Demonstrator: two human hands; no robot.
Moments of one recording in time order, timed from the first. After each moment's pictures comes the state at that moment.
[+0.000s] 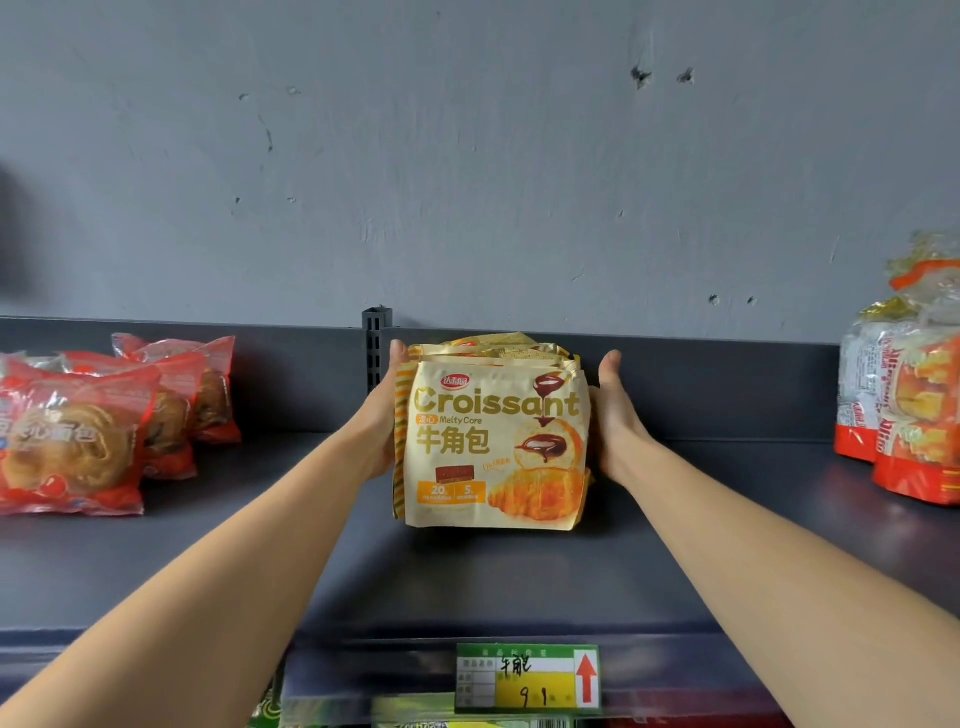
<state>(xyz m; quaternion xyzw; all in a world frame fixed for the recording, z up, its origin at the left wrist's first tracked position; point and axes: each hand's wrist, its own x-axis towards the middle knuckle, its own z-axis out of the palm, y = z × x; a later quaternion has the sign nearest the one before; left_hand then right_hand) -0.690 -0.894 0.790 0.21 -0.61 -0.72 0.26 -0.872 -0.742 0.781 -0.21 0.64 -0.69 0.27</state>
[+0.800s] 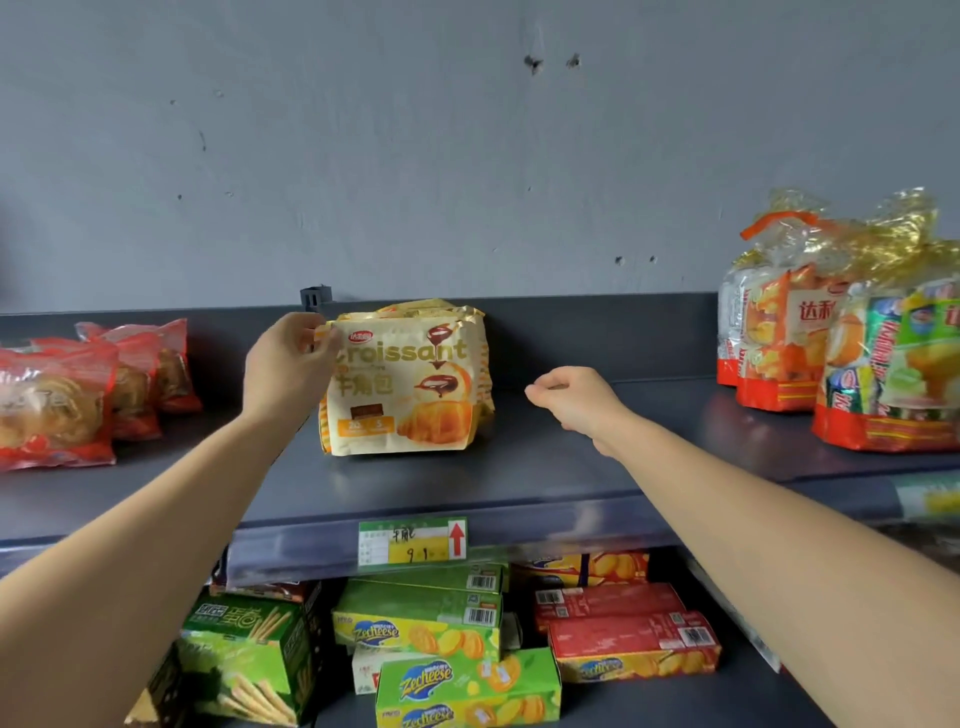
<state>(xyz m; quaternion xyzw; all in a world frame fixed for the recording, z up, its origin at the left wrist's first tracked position) -0.633 -0.809 0.804 0.32 -0.74 -0.29 0.51 -0.841 -0.612 0.770 -0.33 0.80 -0.51 0.07</state>
